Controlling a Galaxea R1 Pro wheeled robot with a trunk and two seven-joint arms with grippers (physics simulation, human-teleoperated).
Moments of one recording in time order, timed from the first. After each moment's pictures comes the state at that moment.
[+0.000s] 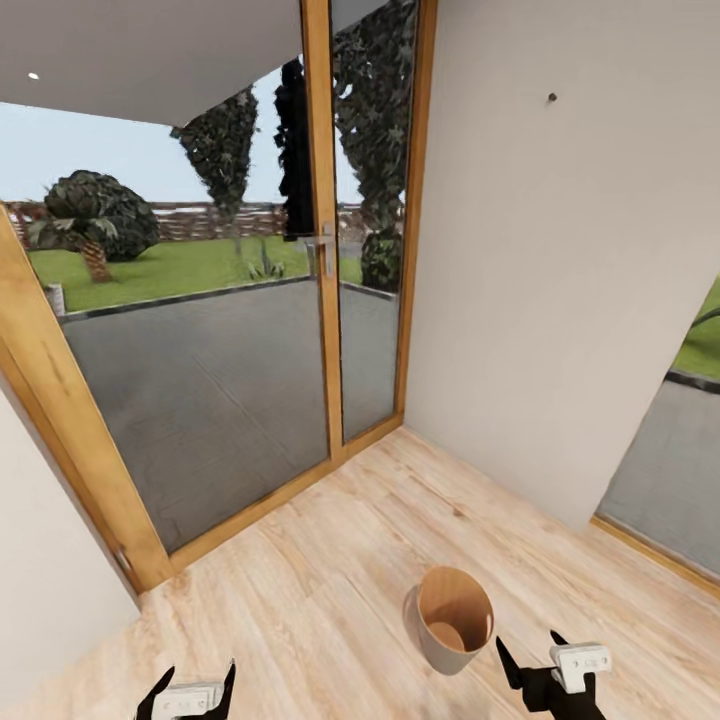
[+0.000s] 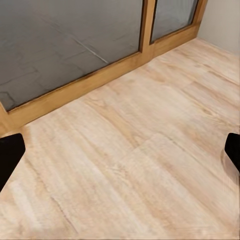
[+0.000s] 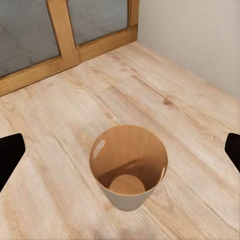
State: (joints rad) left arm 0.15 0.04 0.00 -1.14 0.06 -0.27 0.00; right arm 0.10 -0.11 -0.10 -1.21 -0.06 -0.15 0.21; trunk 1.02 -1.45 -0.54
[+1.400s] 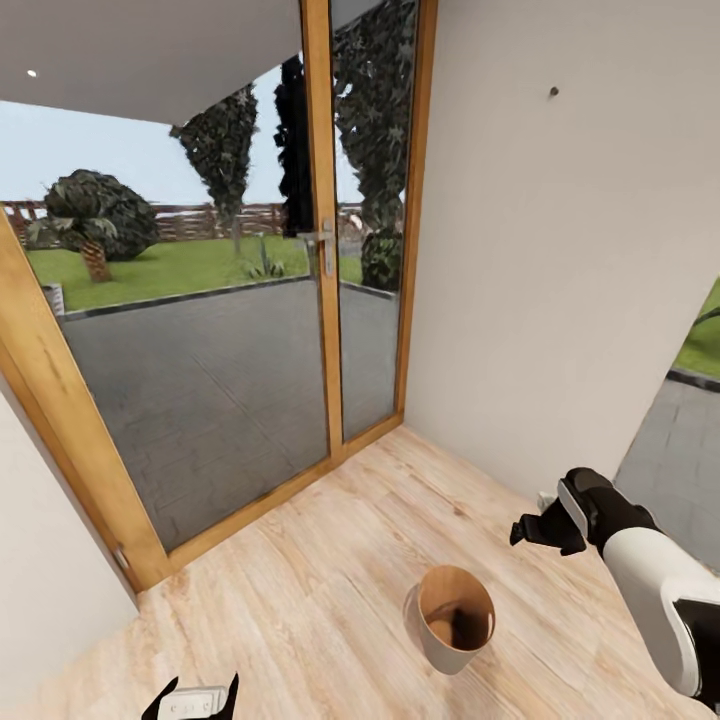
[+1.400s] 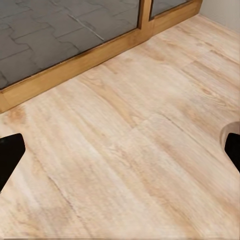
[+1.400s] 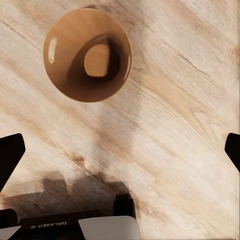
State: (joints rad) left arm 0.16 0.03 0.00 -1.15 0.07 -0.18 0.00; right arm -0.95 -0.24 -0.10 -0.40 0.08 1.05 0.22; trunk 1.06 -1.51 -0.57
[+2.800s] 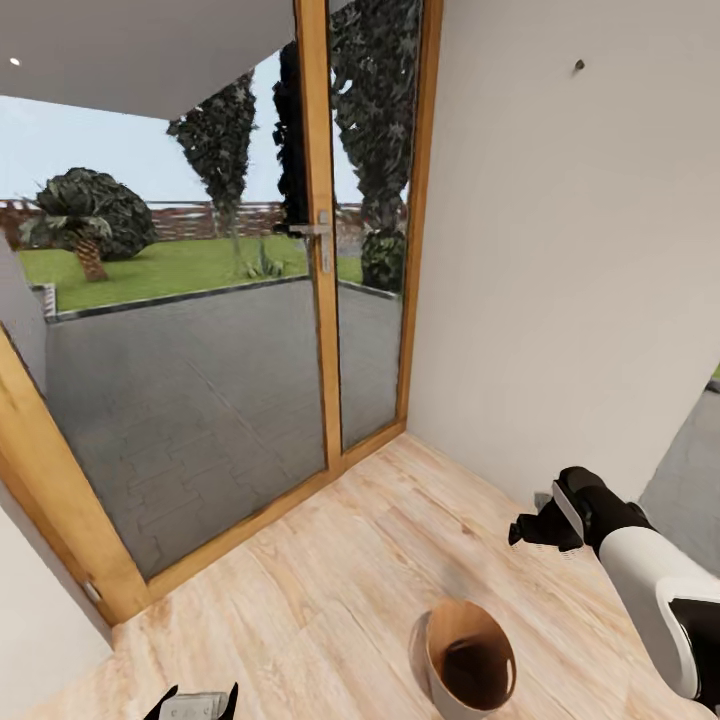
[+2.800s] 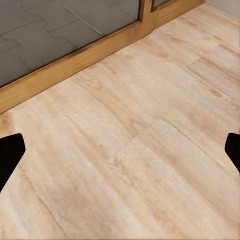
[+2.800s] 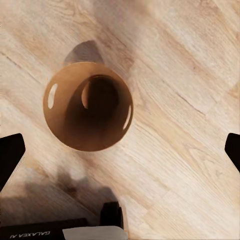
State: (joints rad) left arm 0.15 0.04 -0.01 -1.14 0.07 -0.14 0.00; right arm -0.96 -0.23 -0.04 -0.39 0.08 1.02 0.22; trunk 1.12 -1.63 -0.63
